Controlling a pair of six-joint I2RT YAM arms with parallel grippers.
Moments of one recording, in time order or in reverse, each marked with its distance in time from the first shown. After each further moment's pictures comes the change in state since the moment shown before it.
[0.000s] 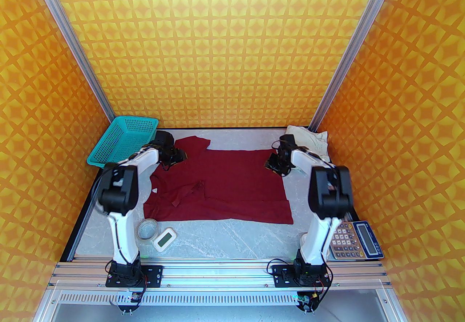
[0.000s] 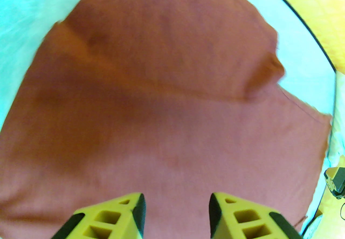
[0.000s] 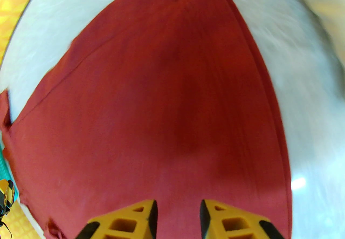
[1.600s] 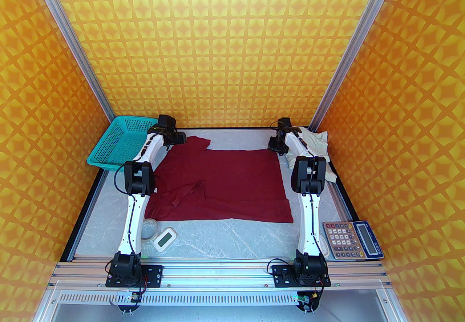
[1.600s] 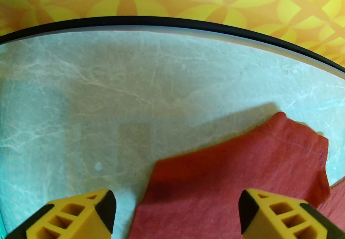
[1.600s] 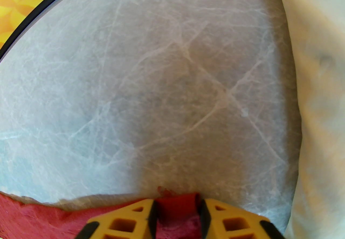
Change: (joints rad) left arm 0.057 0.576 1.010 -0.345 -0.148 0.306; right arm -0.034 0.488 0.822 -0.292 0.146 -0.232
